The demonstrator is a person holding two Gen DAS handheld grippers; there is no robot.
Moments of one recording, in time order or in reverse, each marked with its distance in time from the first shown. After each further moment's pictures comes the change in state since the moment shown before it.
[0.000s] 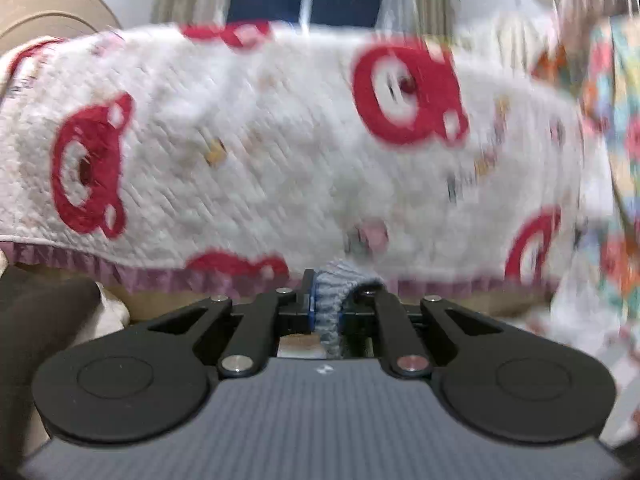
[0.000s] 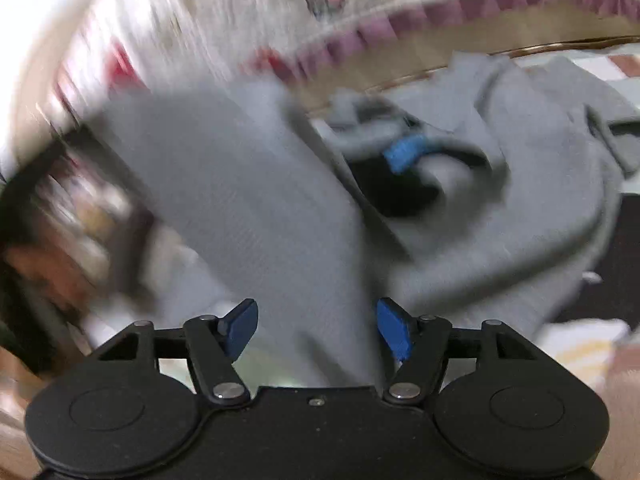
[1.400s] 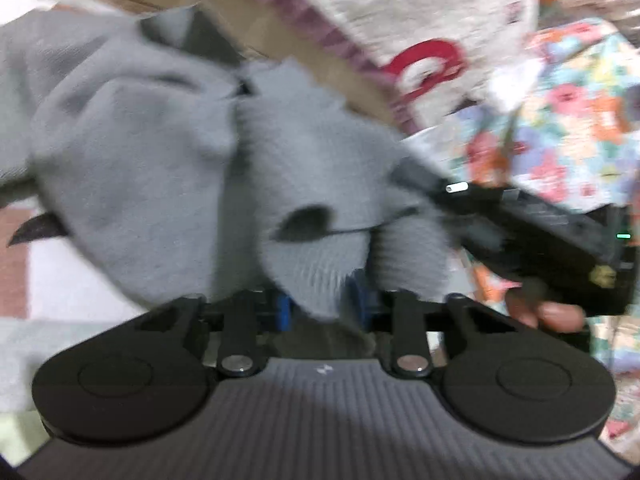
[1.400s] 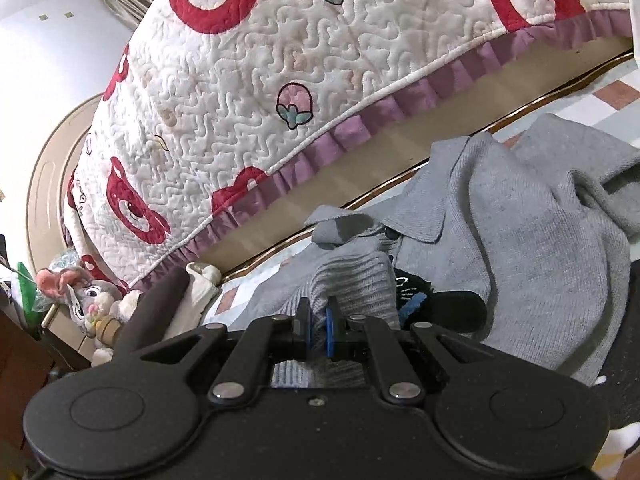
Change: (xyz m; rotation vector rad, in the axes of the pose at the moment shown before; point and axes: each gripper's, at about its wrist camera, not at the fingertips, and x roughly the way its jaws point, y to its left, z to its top) left arm 0.093 -0.044 -0.194 -0.483 0.773 -0.554; right arm 0.009 -0.078 0.034 0.148 -0.339 0.158
